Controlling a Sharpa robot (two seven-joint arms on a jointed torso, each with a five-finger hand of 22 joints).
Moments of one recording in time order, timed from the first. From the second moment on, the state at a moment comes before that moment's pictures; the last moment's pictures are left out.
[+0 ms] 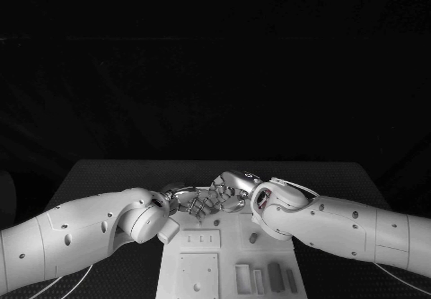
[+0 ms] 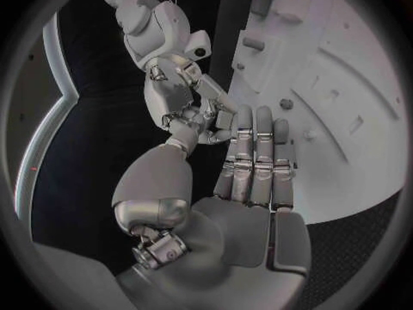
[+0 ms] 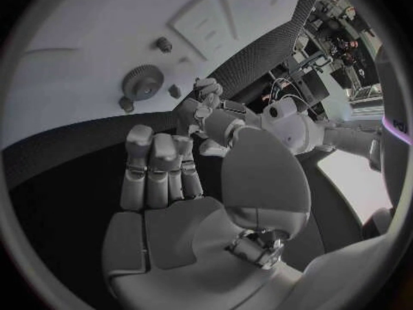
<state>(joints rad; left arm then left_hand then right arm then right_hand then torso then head) 1.33 -0.64 -0.15 1.40 -0.29 -0.22 -0.17 0.87 -0.06 0.38 -0.19 0.06 0.96 0.13 0.30 0.47 1.32 0.04 0.20 0.29 1.06 0.04 0.52 0.69 0.04 0.78 -0.06 0.55 1.31 1.25 -0.62 -0.08 1.43 -1.42 -0.37 -0.14 1.15 -0.21 0.85 -0.20 0.05 1.03 0.04 0.36 0.49 1.05 -0.03 1.20 0.92 1.29 -0.14 1.18 1.10 0.24 1.15 -0.06 1.07 1.31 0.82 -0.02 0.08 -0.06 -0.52</state>
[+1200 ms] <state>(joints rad) 1.33 -0.63 -0.16 1.40 -0.28 -0.23 -0.18 0.95 0.03 0.47 -0.21 0.05 0.98 0.12 0.30 0.46 1.33 0.03 0.20 0.29 1.06 0.04 0.54 0.70 0.03 0.78 -0.06 0.55 1.31 1.24 -0.60 -0.07 1.41 -1.41 -0.38 -0.15 1.15 -0.22 0.85 -0.20 0.06 1.04 0.03 0.36 0.49 1.06 -0.04 1.20 0.91 1.29 -0.14 1.18 1.10 0.24 1.16 -0.06 1.07 1.31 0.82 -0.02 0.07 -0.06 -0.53</state>
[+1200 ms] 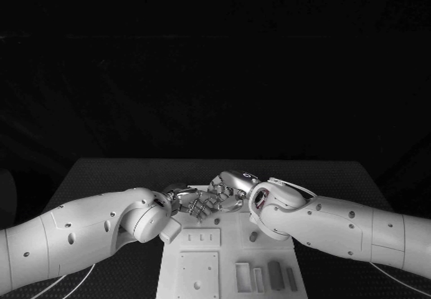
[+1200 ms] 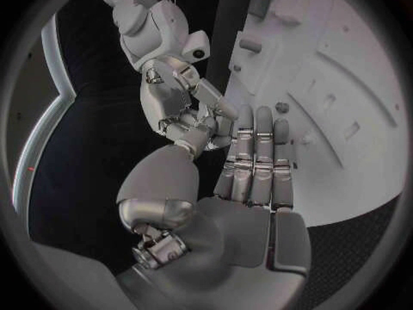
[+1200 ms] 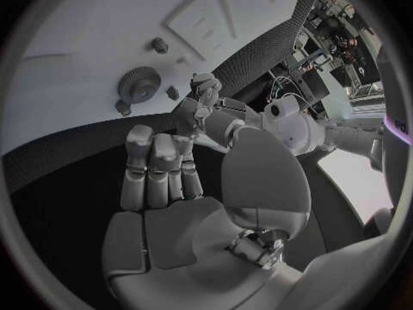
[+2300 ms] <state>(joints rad) 1.33 -0.65 -0.16 1.41 -0.25 -0.23 -0.19 0.96 0.02 0.56 -0.24 0.35 1.00 0.12 0.31 0.48 1.34 0.03 0.19 0.31 1.05 0.04 0.55 0.70 0.02 0.76 -0.06 0.57 1.31 1.24 -0.60 -0.07 1.41 -1.41 -0.38 -0.15 1.13 -0.22 0.86 -0.21 0.07 1.04 0.03 0.36 0.49 1.06 -0.04 1.20 0.91 1.29 -0.14 1.18 1.10 0.24 1.16 -0.07 1.07 1.31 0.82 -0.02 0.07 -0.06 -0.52</state>
